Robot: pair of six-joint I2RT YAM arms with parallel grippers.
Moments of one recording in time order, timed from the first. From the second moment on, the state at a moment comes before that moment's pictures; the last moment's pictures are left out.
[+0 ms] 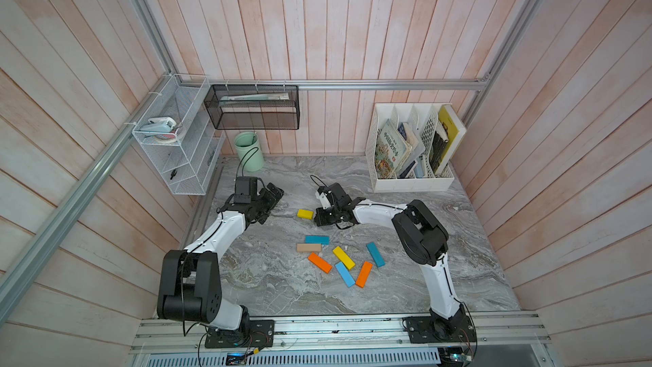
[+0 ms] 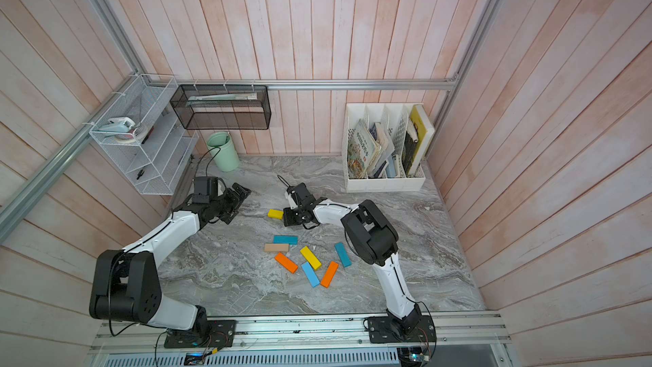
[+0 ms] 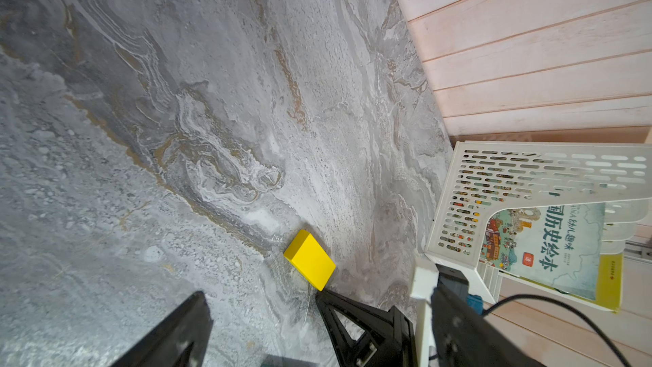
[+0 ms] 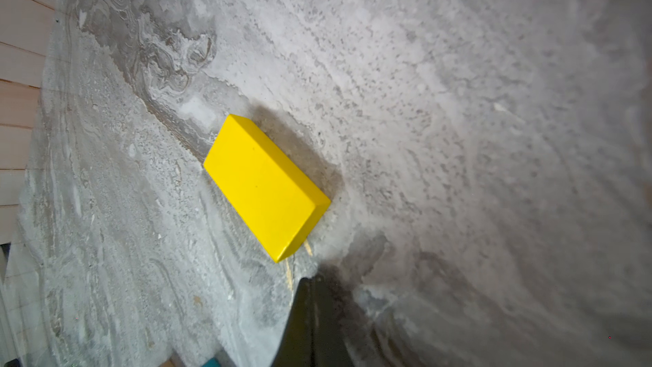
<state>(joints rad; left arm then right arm) -0.08 1.49 0.95 -0.24 0.29 -0.95 0.75 2.18 1.47 -0.18 -0.29 0.48</state>
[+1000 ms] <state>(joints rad) -0.08 1.50 0.95 -0.23 0.29 -0.95 0.77 2.21 1.54 -0.22 -0.32 0.49</state>
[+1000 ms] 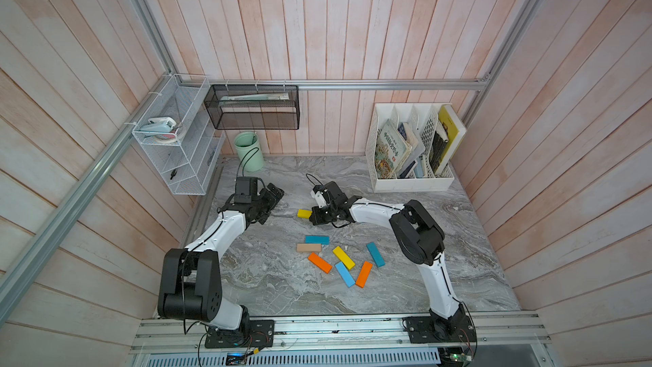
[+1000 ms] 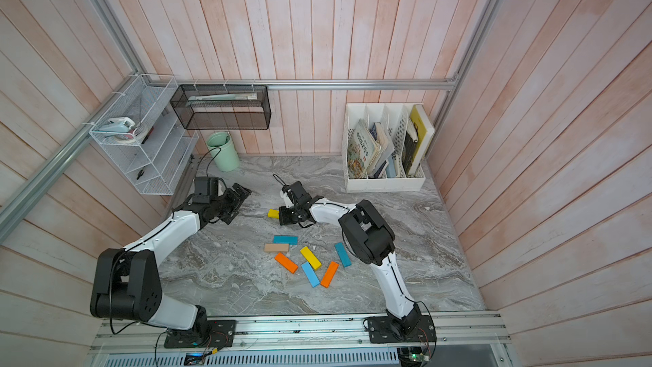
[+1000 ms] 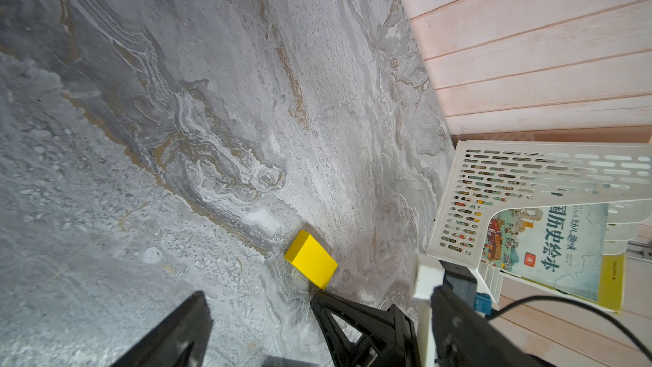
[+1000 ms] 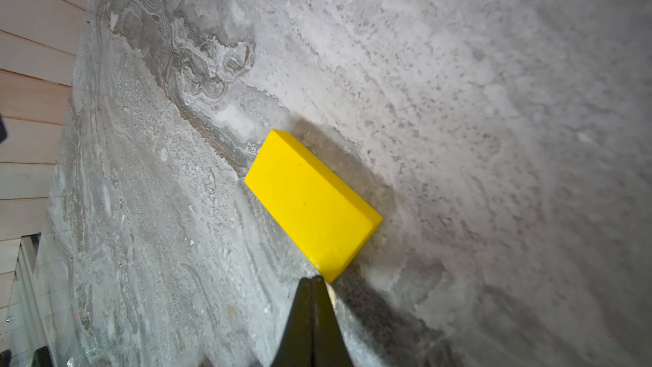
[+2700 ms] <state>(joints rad) -0.07 1.34 0.83 -0.24 0.42 -0.83 0.95 1.98 1.42 -0.76 0.11 -0.14</state>
